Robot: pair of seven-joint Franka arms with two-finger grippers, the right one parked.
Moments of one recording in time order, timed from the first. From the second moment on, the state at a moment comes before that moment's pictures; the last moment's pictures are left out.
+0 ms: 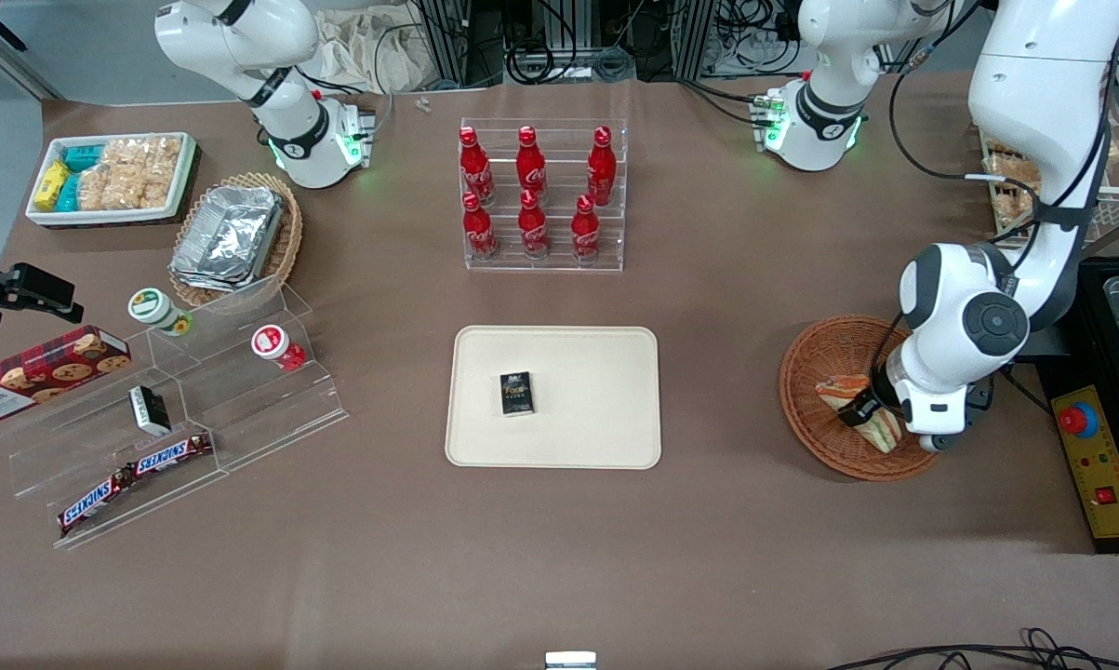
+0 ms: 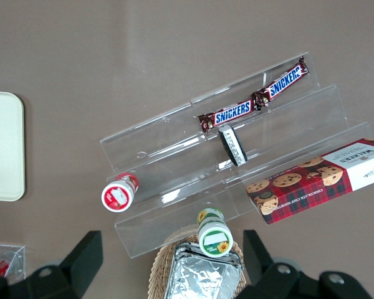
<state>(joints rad) 0.15 0.40 -0.21 -2.04 0.16 2.44 -0.91</state>
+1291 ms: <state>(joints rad) -0.15 0.50 -0.41 -1.44 0.17 1.75 -0.73</state>
